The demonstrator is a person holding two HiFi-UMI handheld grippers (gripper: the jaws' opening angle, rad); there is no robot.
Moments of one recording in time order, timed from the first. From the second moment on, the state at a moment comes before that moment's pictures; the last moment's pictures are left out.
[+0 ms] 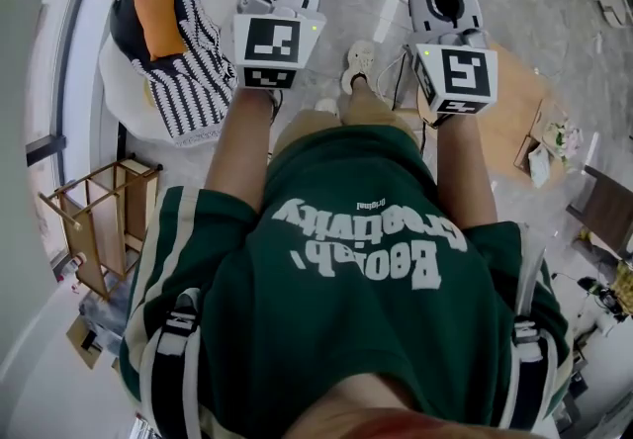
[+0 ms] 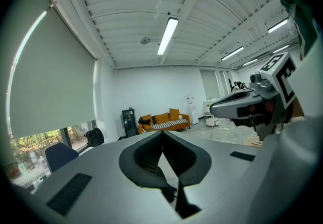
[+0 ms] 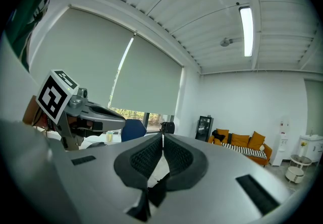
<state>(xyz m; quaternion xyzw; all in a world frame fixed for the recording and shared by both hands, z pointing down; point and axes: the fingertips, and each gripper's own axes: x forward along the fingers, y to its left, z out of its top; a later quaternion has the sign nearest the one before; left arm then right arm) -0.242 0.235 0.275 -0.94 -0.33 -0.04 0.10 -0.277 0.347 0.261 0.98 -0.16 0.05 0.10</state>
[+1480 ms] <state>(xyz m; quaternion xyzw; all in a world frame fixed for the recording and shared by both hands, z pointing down) 0.237 0.364 0.409 -0.94 -0.30 -0.13 0.12 0.203 0.487 0.394 0.97 -0.20 0.11 0.03</state>
